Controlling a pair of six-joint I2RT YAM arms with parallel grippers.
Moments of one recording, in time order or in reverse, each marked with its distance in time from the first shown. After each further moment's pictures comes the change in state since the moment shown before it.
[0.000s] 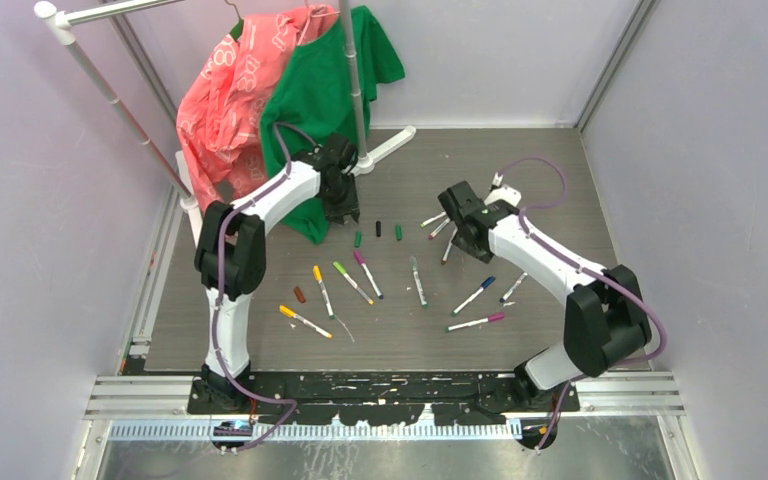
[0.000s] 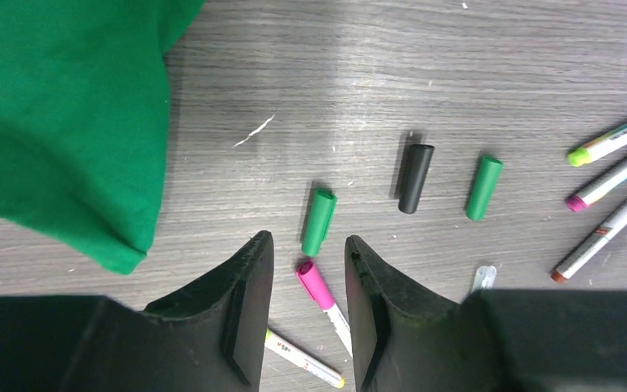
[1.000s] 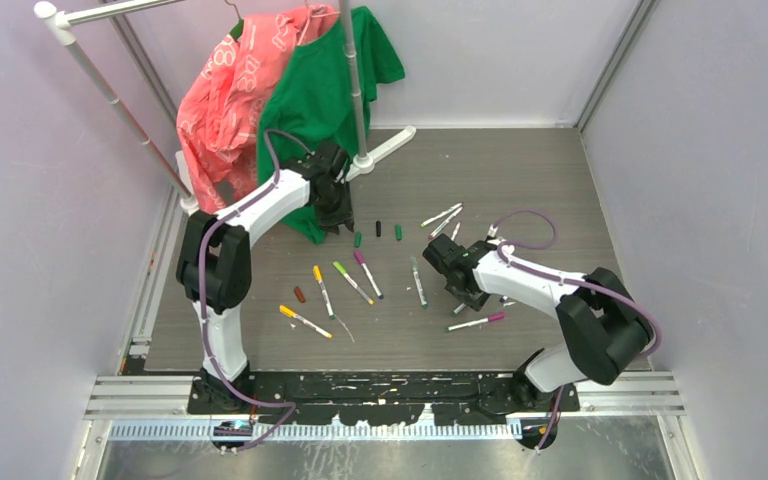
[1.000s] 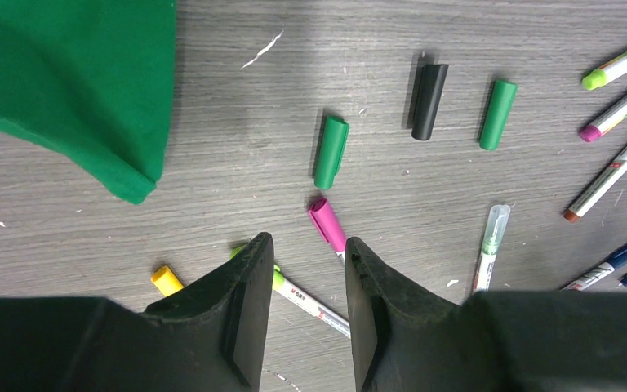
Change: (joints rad) left arm 0.000 -0.155 -0.153 0.011 0.043 0.021; right arm 0.203 -0.071 -0.322 -0.049 -0.018 0.365
